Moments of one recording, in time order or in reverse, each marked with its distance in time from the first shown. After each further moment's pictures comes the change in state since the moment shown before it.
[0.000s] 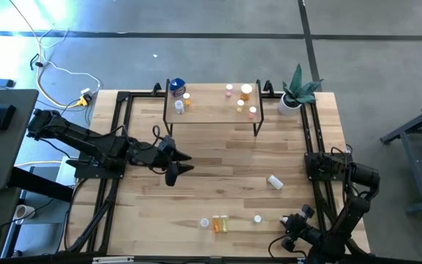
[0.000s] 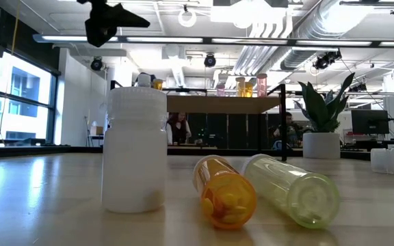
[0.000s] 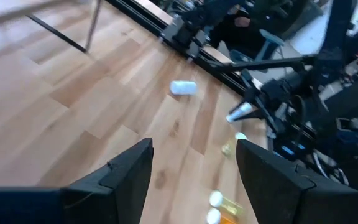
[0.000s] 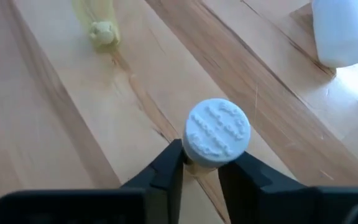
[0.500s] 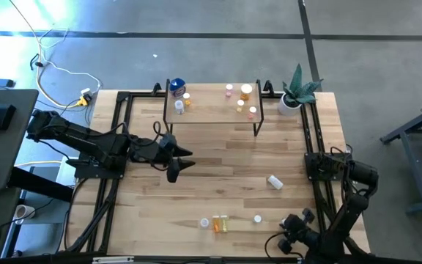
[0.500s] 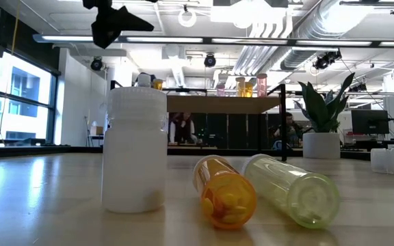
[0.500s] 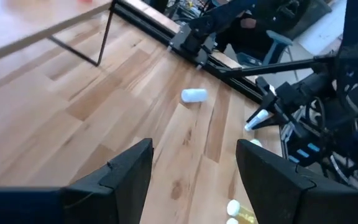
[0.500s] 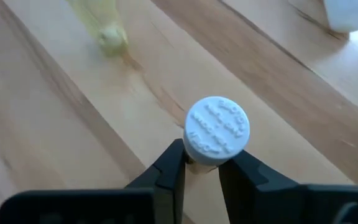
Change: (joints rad) left arm 0.053 0.000 0.000 0.009 0.012 0.083; right arm -0.049 -0.019 0.062 0.000 -0.079 0.082
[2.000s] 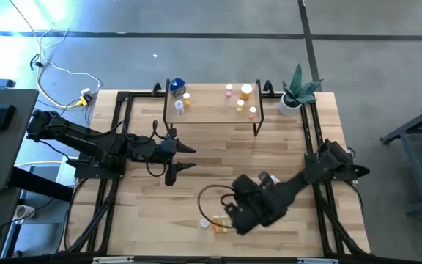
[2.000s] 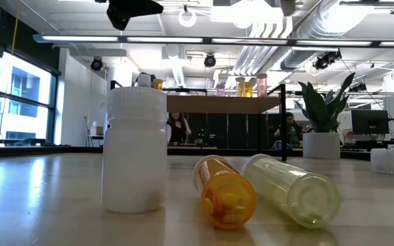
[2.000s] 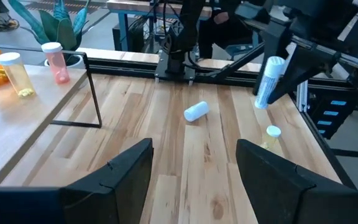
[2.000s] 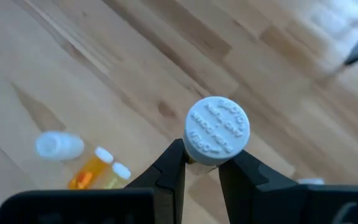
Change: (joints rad) left arm 0.000 0.000 0.000 0.100 0.031 0.475; right arm -0.625 -0.004 0.725 -0.392 -0.024 -0.668
